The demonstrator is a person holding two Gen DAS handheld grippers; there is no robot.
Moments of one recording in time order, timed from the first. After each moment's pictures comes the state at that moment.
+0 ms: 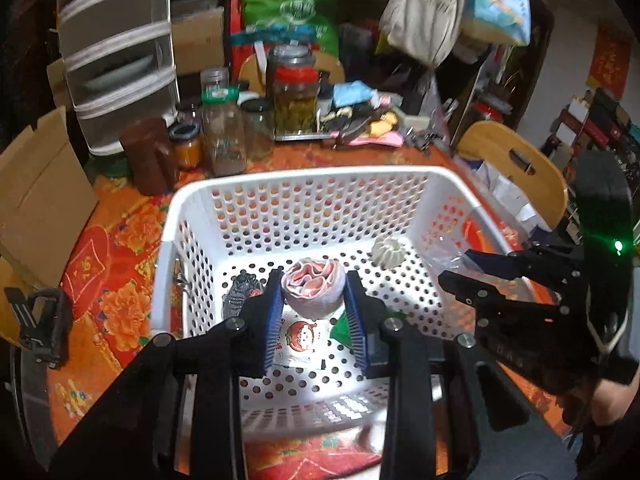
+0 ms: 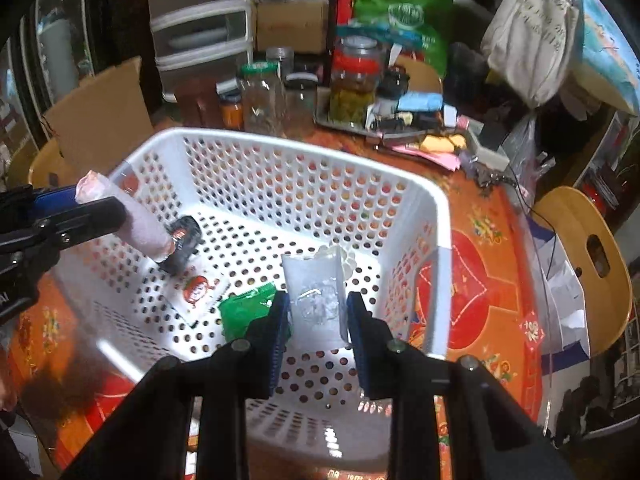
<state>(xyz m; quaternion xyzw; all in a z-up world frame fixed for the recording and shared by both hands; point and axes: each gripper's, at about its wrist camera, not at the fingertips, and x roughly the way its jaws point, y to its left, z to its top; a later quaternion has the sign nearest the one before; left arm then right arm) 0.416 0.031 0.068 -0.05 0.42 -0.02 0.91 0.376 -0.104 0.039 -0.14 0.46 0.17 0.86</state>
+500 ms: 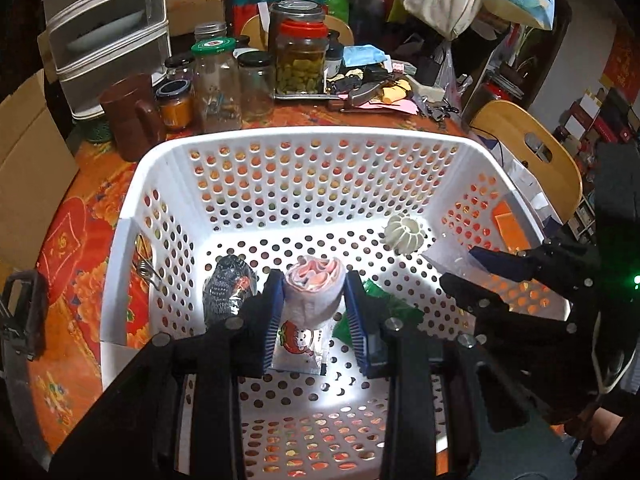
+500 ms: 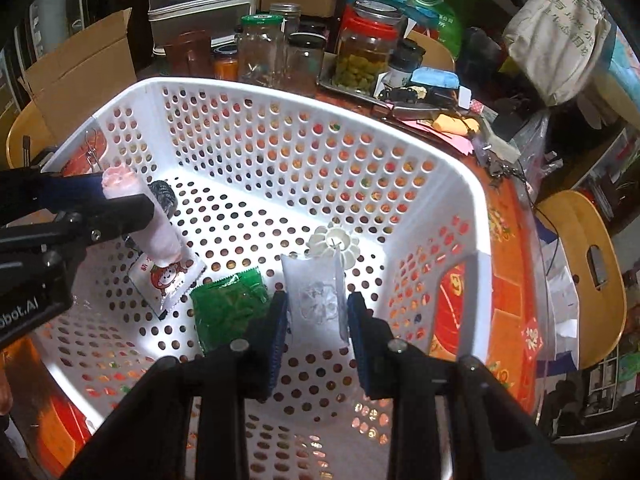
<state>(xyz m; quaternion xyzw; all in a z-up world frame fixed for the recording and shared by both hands) 0.449 0.034 0.022 -0.07 0.46 -0.02 0.88 0.396 -0.088 0.011 -0.19 0.49 0.16 0.84</state>
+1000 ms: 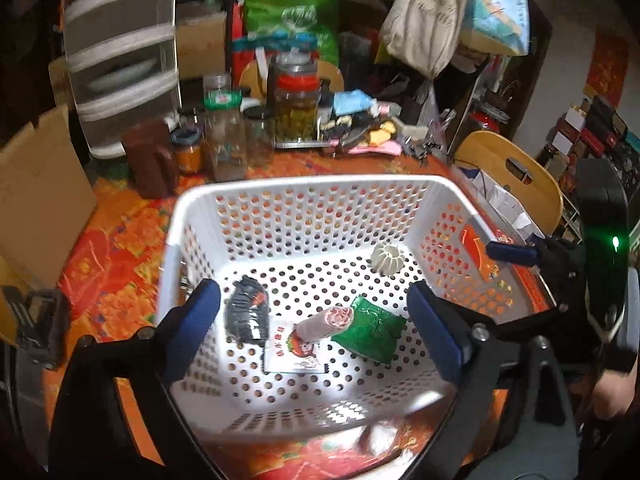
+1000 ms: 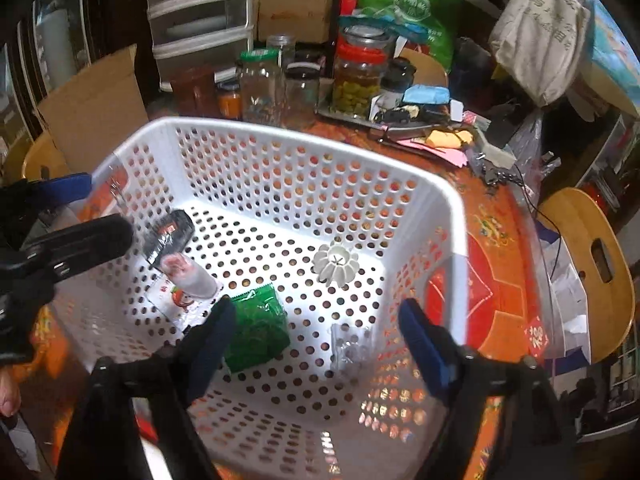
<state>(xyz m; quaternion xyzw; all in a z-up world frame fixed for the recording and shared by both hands) 0.394 0.041 0.076 -0.05 0.38 -0.03 0.92 0.376 -0.110 0.045 -0.13 0.45 0.18 0.87</state>
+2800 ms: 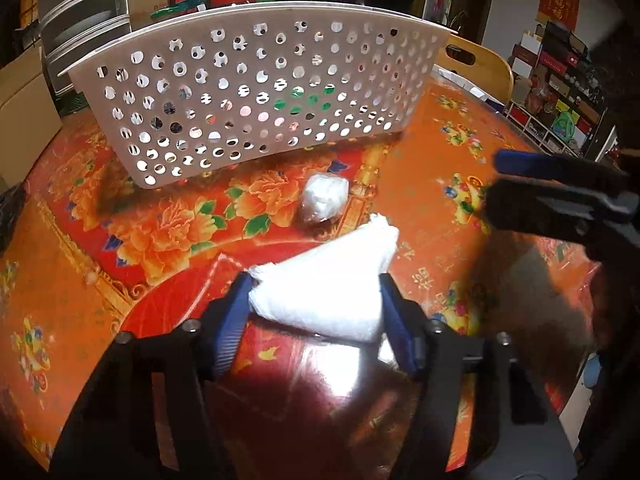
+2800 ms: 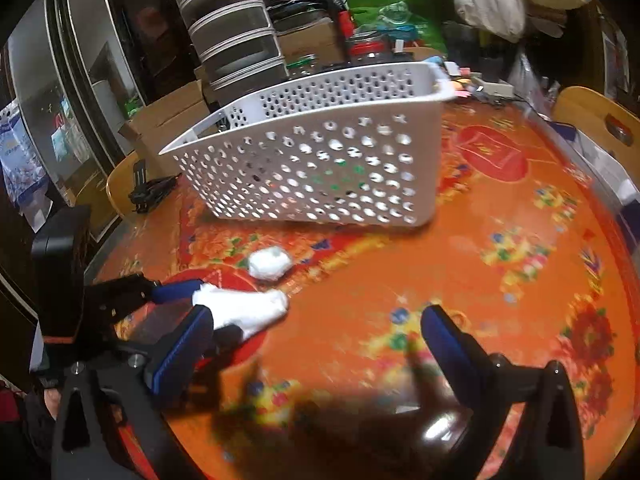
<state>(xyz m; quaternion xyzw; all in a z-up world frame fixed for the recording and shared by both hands) 0.220 -0.023 -0.073 0.01 0.44 -0.10 0.89 0.198 -0.164 -0.021 0.03 0.41 0.26 0.88</state>
